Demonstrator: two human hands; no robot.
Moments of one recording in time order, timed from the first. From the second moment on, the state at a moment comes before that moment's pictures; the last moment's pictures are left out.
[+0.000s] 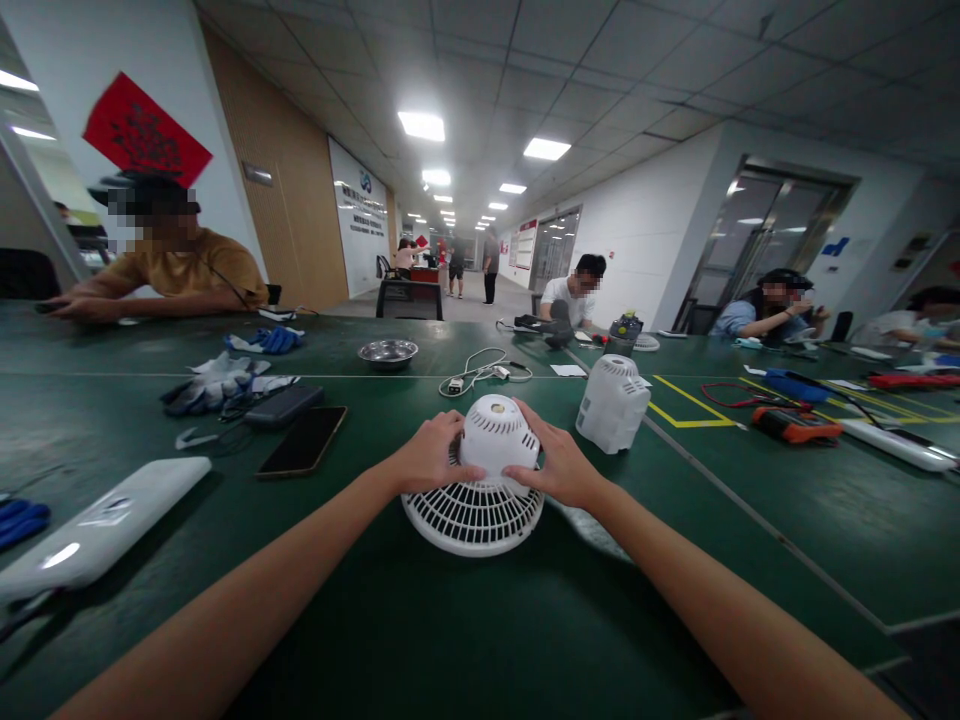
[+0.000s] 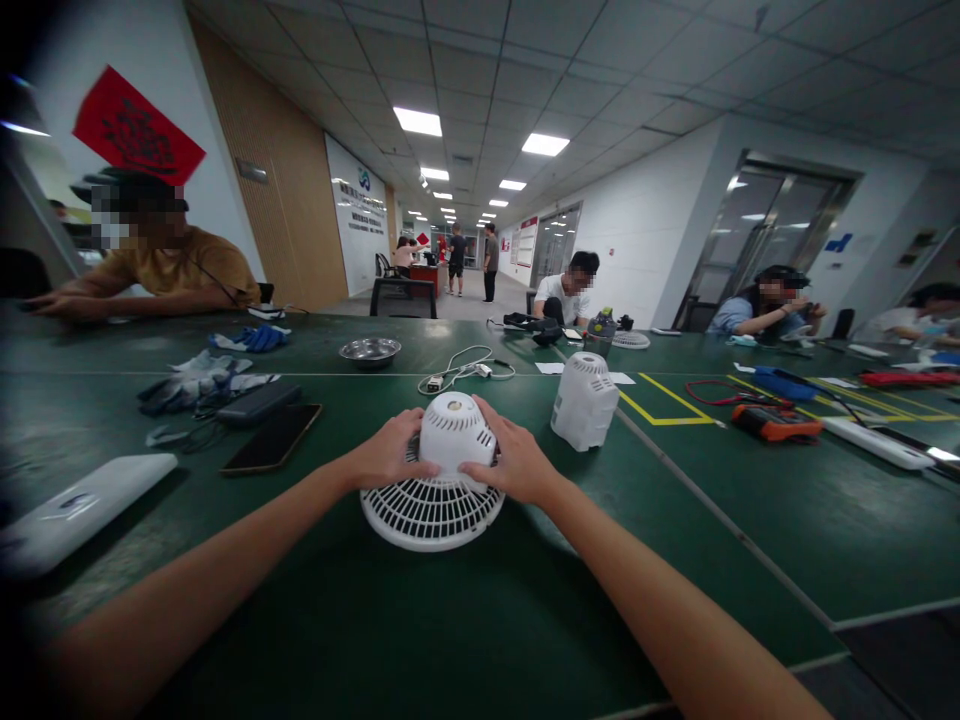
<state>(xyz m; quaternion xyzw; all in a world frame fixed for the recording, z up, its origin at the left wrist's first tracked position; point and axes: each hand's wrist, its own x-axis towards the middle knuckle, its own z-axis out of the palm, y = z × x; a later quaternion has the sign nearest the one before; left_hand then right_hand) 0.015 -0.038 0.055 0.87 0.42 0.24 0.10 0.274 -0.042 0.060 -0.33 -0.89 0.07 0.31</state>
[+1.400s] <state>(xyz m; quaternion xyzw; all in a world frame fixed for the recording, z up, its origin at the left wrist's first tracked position) 0.030 -0.059 0.066 0.86 0.37 0.32 0.15 0.270 -0.054 0.071 -0.32 -0.86 0.28 0.28</state>
